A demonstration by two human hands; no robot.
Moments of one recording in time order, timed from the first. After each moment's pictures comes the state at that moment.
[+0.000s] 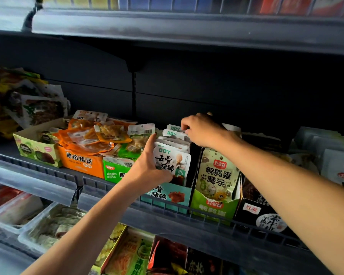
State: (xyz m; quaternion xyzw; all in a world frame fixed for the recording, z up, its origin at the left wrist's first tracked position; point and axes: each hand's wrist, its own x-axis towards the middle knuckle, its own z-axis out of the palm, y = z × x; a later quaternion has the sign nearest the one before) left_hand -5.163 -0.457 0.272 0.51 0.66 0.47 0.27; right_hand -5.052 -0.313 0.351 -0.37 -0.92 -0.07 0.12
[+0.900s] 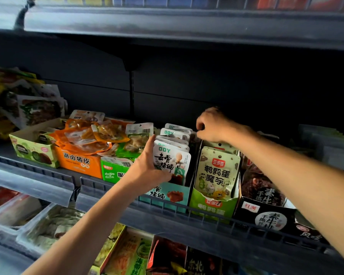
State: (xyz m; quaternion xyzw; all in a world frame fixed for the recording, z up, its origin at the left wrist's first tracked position) left_hand -5.169 -0.453 0.264 0.53 0.67 0.45 0.27; right_hand -5.025 -0.291 0.356 -0.42 -0.90 -0.07 0.10
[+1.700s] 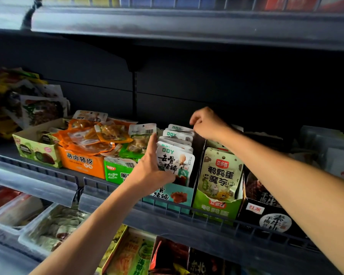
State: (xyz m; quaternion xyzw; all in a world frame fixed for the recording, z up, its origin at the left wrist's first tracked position) left_hand -5.164 -0.458 0.270 0.56 0.66 0.45 0.25; right_hand -5.049 -0.294 0.349 -0.43 -0.88 0.09 0.19
